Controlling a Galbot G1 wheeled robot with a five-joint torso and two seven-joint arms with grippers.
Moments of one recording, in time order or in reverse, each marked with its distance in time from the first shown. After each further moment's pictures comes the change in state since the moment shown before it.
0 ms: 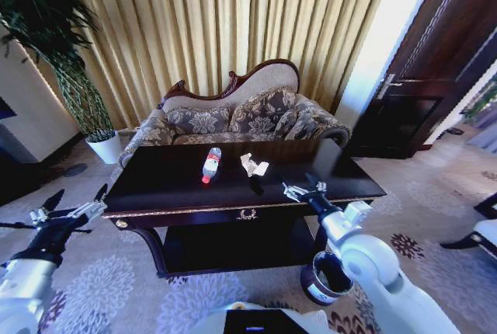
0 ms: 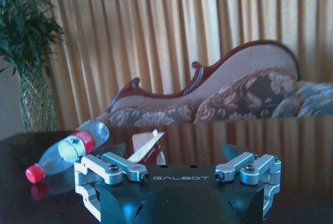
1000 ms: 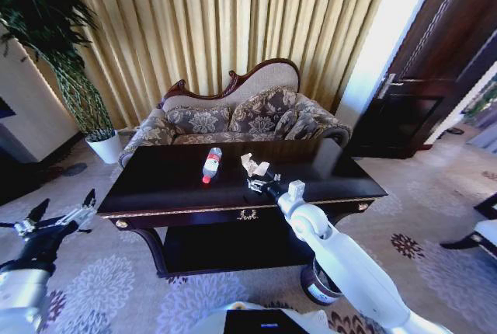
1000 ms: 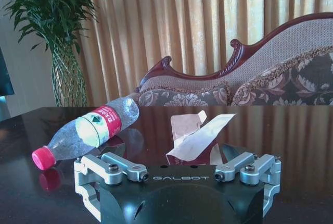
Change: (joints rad) left arm -0.002 -0.067 -0.020 0.000 0.025 -0.022 -0.016; right arm 0.412 0.071 -0.369 -0.329 -0.014 0.005 0.004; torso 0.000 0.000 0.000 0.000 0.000
